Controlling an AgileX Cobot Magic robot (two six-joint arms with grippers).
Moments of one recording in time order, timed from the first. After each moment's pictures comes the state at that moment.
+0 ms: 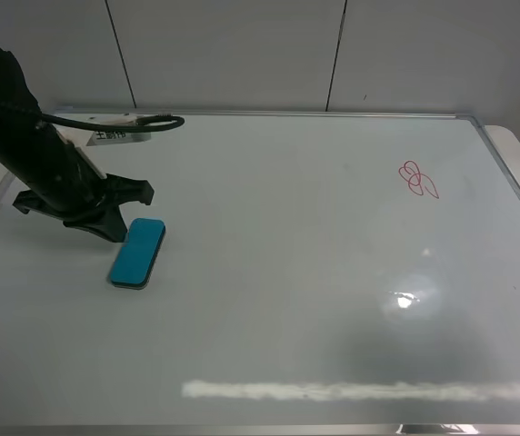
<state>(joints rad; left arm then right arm) -0.32 1.66 -0.88 -0.30 0.61 -0.02 0.04 0.00 -0.50 -0.01 1.07 0.00</state>
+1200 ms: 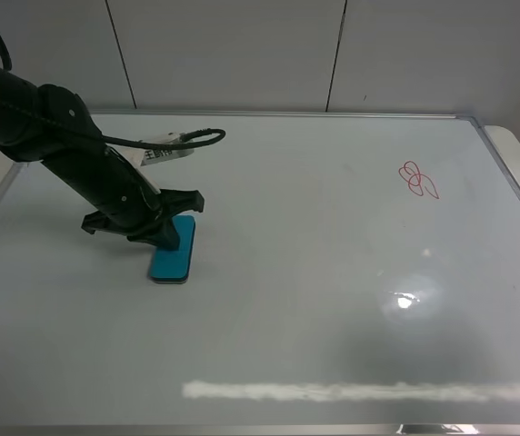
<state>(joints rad) -0.42 1.88 -0.91 -0.58 0.41 0.06 0.04 0.00 -0.50 -0.01 1.07 0.00</state>
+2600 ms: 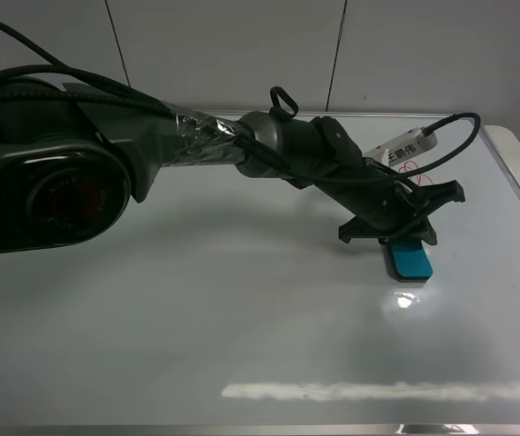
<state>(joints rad) -0.88 2.51 -1.91 -1.04 0.49 0.07 0.04 0.00 -0.50 -0.05 1.07 0.01</state>
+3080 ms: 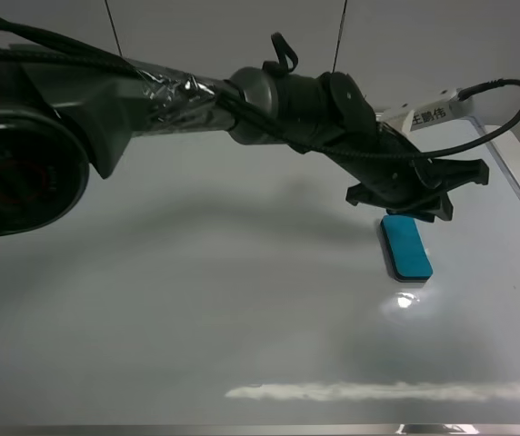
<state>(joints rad) -0.89 2.41 -1.91 -0.89 0.49 0.15 0.04 0.00 -0.50 -0.06 1.07 0.02</state>
